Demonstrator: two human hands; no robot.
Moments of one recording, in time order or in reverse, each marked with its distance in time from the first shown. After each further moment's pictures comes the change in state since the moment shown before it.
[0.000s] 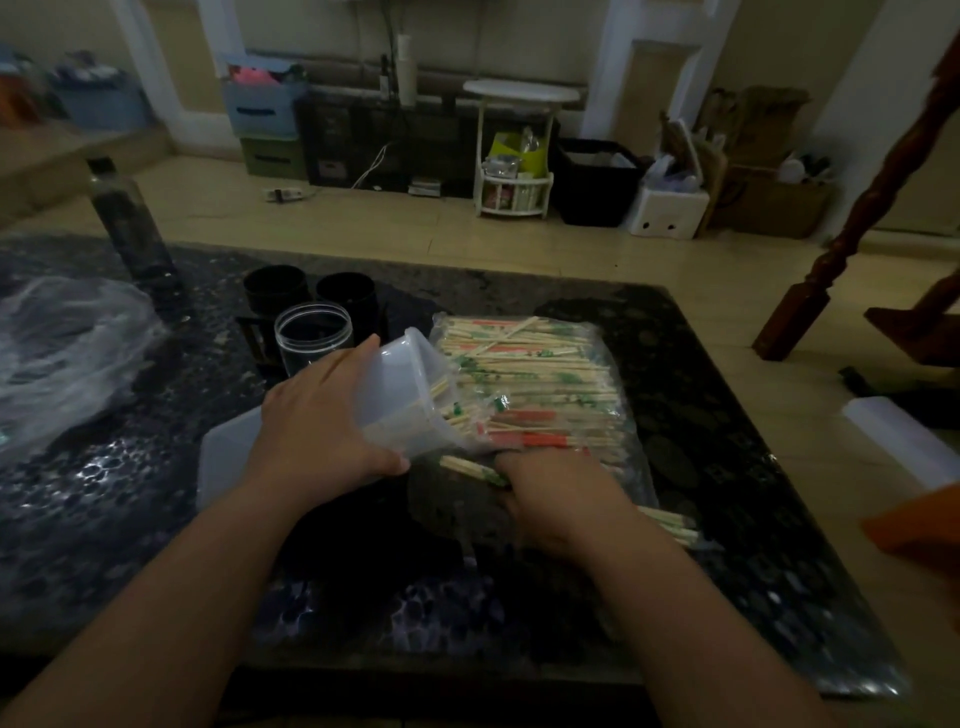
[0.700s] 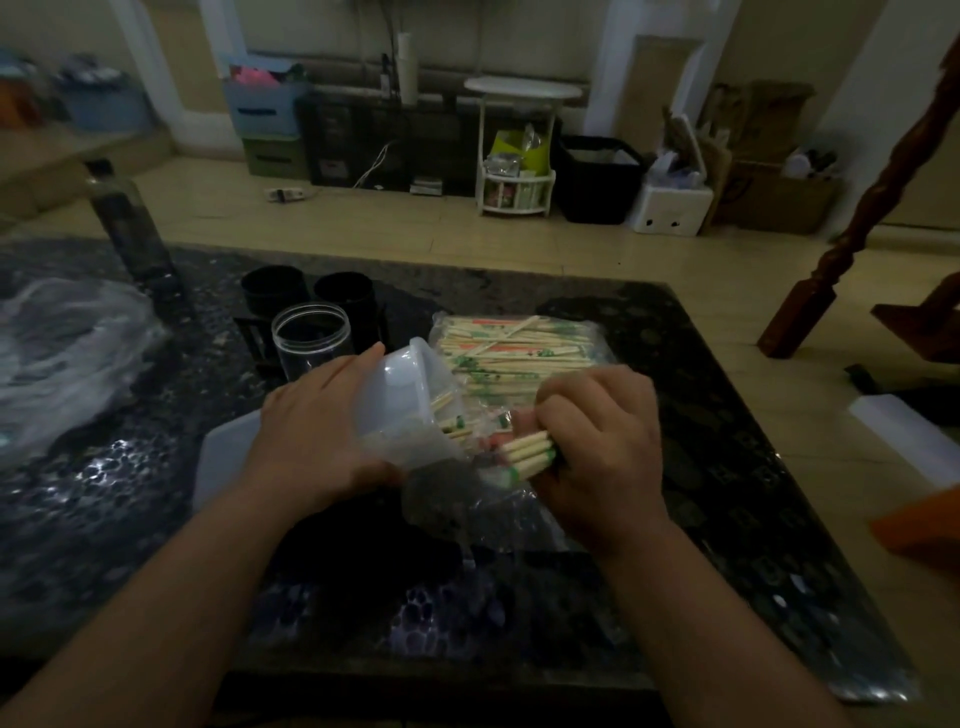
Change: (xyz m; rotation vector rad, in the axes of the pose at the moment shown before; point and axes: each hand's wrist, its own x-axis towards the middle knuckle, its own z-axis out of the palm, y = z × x) left_hand -0.003 -0.001 0.002 -0.003 -0.026 0.045; right_hand -0.015 0.008 -0.015 0.091 1.241 -0.299
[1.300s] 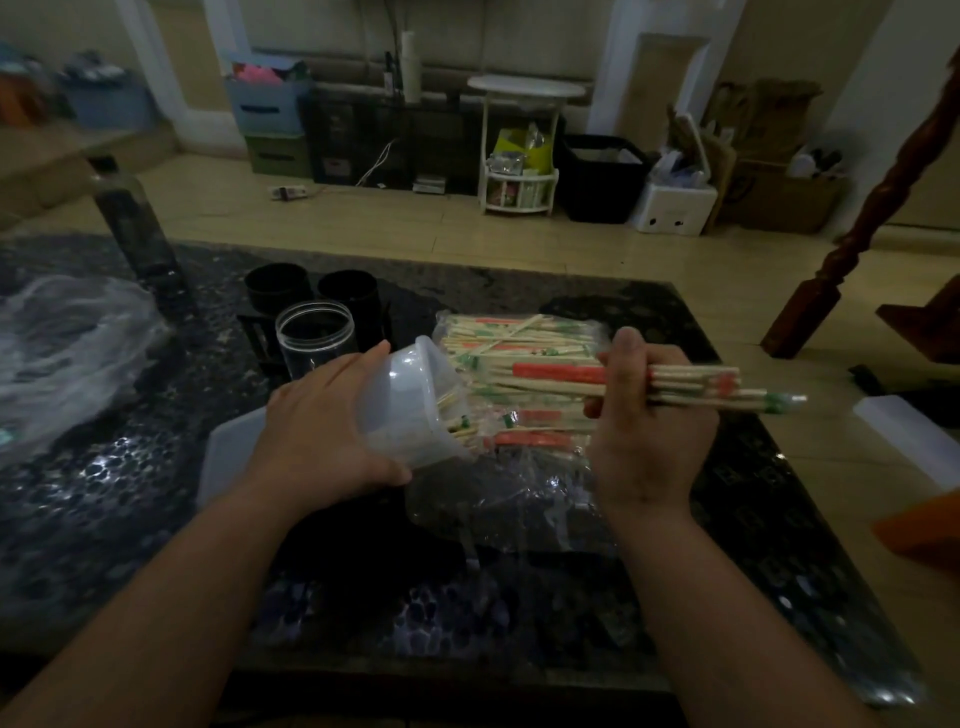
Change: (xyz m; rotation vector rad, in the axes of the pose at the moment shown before) left_hand 0.001 0.001 -0.001 0.001 -0.006 -0.012; right_hand 0.014 0.003 0.005 0.518 0.305 0.853
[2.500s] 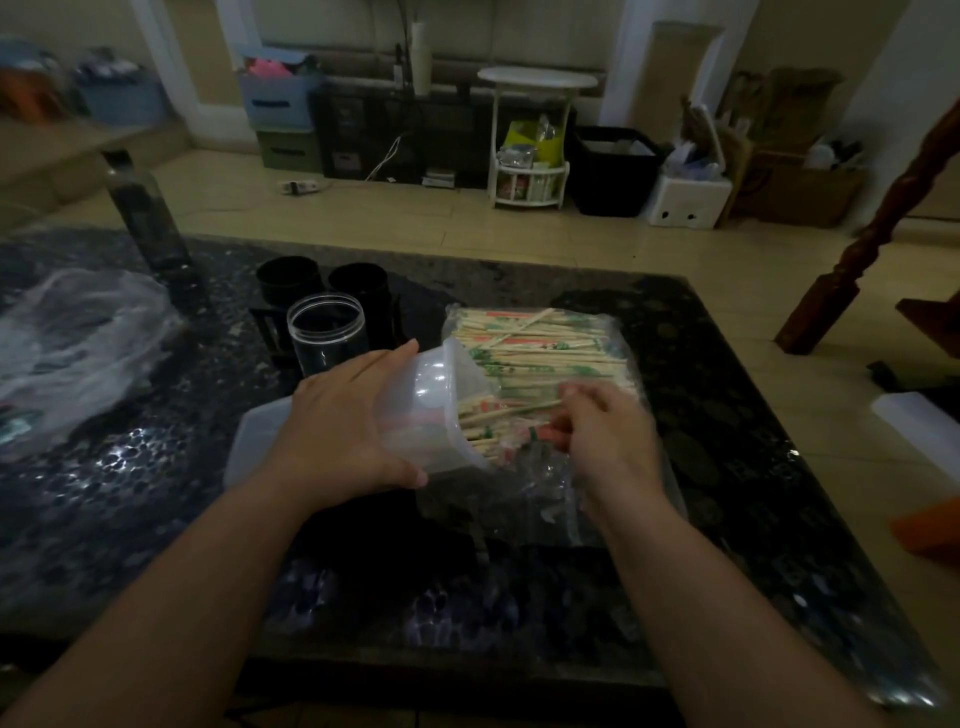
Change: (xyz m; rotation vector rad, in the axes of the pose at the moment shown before) left_hand 0.001 -0.003 0.004 0.012 -0.067 0.074; right_hand -0.010 0.029 0.018 -0.009 -0.275 0.702
